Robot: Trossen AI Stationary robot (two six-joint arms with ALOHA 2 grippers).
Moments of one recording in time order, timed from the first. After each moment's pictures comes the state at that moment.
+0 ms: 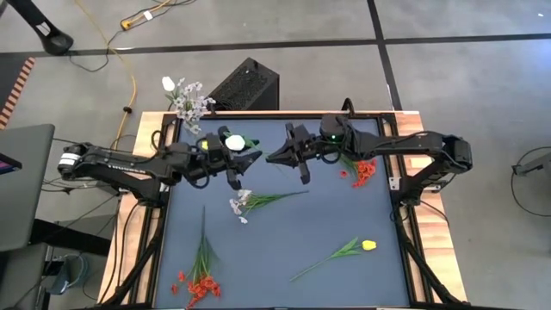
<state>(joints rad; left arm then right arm) -0.03 1.15 0.79 0.63 -0.32 -0.14 -0.18 1.49 1.14 0.35 -0.44 0.18</state>
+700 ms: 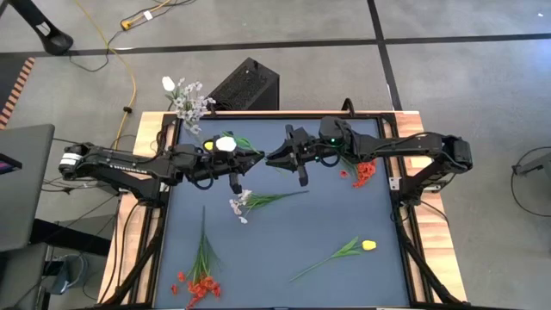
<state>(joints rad) -0.02 1.16 0.79 0.55 -0.26 -0.24 -0.15 1.49 1.14 0.35 -0.38 0.17</state>
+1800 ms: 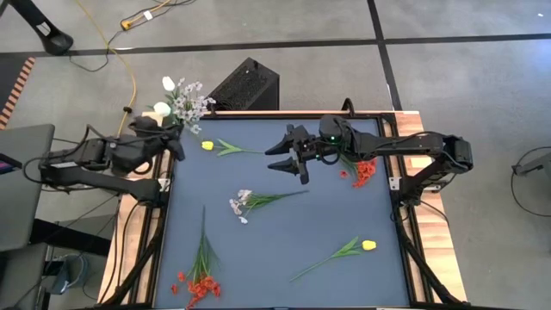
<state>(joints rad) -0.05 0.60 0.98 -0.80 -0.93 -0.56 -0.17 1.49 1.14 0.31 -0.40 0.22</state>
